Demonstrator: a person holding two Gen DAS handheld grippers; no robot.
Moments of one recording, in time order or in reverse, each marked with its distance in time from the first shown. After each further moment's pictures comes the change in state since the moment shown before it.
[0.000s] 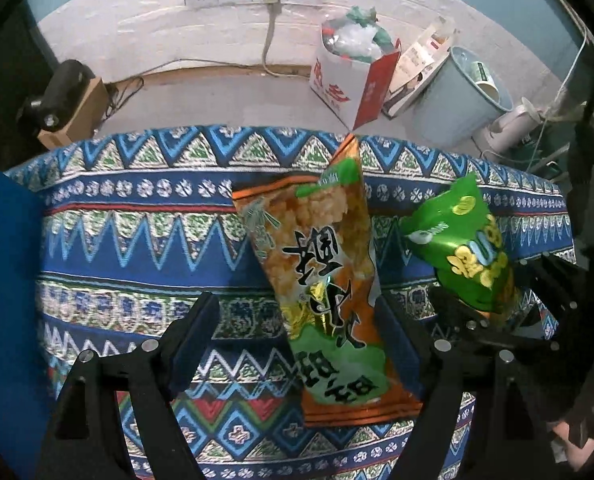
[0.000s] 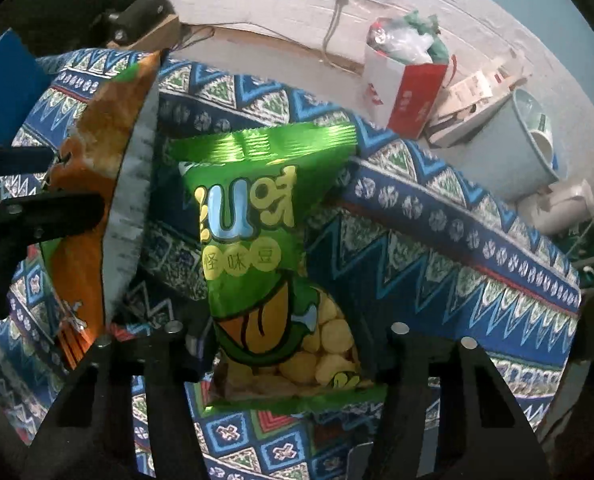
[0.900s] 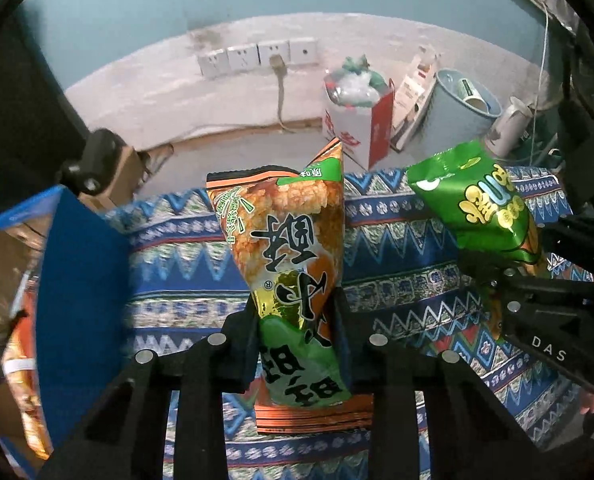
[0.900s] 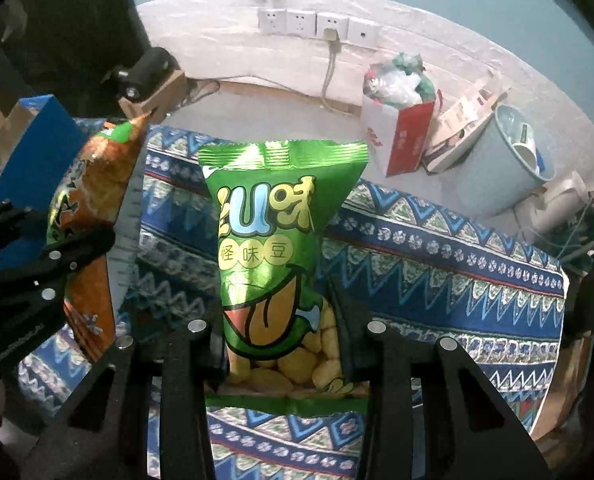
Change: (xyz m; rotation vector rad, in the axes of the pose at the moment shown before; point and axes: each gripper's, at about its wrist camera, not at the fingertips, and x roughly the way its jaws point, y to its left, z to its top) left arm -0.077 0.019 -0.034 0.144 -0.221 0.130; right arm -0.072 0.034 0.008 0.090 -0.153 0.035
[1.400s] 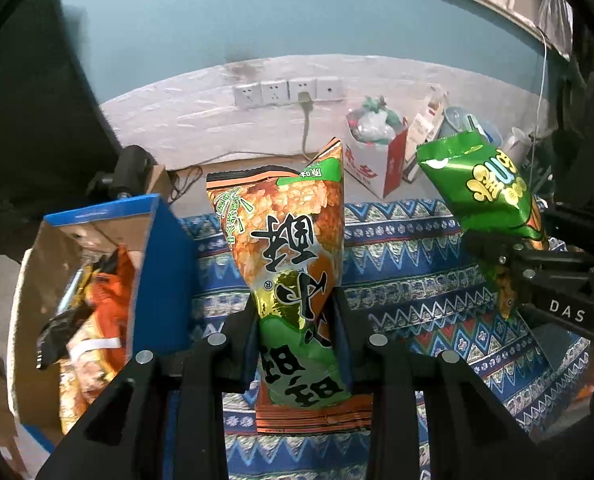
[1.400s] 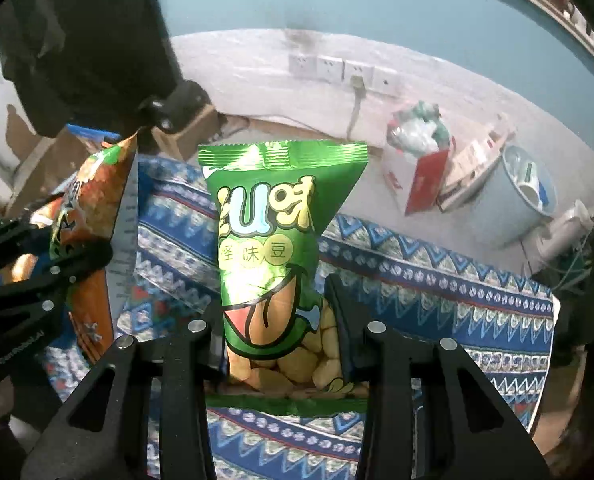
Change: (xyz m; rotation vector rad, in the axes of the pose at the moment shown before) left arm -0.072 0.049 -0.017 -0.042 -0.108 0.027; right arm -0.063 0.044 0.015 -0.034 -0.121 0.055
